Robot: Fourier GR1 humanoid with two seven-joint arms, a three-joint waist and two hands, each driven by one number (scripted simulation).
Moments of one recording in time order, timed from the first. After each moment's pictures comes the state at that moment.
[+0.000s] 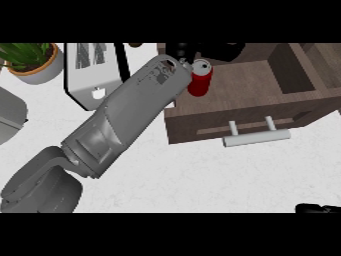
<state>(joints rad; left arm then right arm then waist) -1.42 0.00 -0.61 -0.37 0.51 0.71 -0.03 0.12 -0.05 -0.24 -2.13 -0.07 0.20 0.14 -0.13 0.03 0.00</state>
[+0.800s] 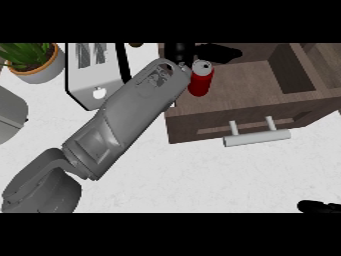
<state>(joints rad) -1.40 0.00 -0.63 -0.39 0.61 0.80 -0.09 0.08 -0.12 -0.24 -2.18 0.05 0.20 0.09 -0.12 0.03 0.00</state>
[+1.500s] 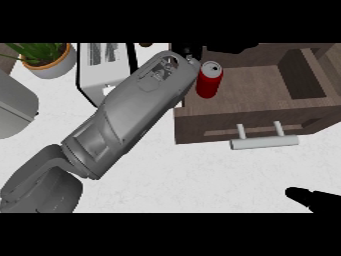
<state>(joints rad) -1.44 0.00 -0.60 -0.43 0.71 0.83 -0.13 0.04 -0.23 -0.12 -2.18 0.44 0.19 0.00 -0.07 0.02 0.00</state>
